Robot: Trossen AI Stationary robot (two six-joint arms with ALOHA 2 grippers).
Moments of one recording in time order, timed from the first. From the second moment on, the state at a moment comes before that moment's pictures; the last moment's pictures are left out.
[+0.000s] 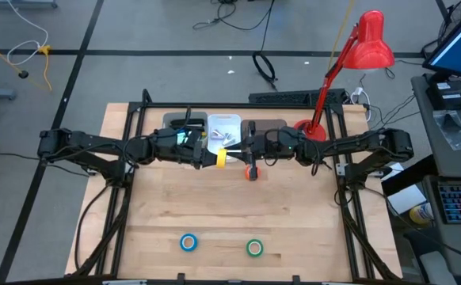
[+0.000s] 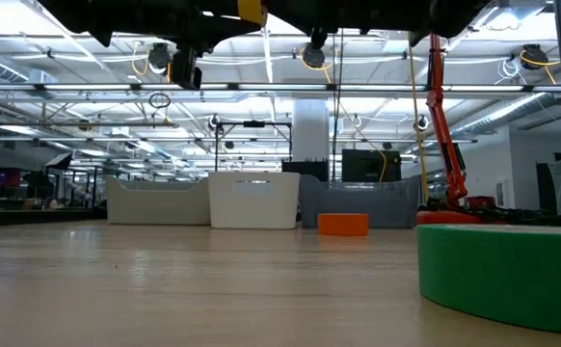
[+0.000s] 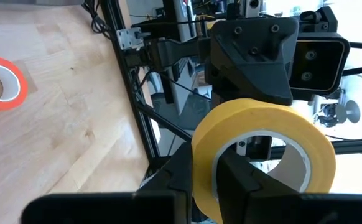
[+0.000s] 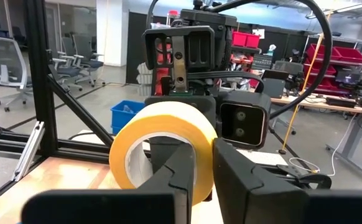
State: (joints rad) left arm 0.09 1.24 0.70 0.47 0.19 -1.36; right arm -0.06 1.50 0.91 0.67 -0.13 -0.10
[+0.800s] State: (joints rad) left arm 0.25 1.24 0.70 0.25 0.42 -1.10; right arm -0.06 1.44 0.92 0.42 -0.08 -0.09
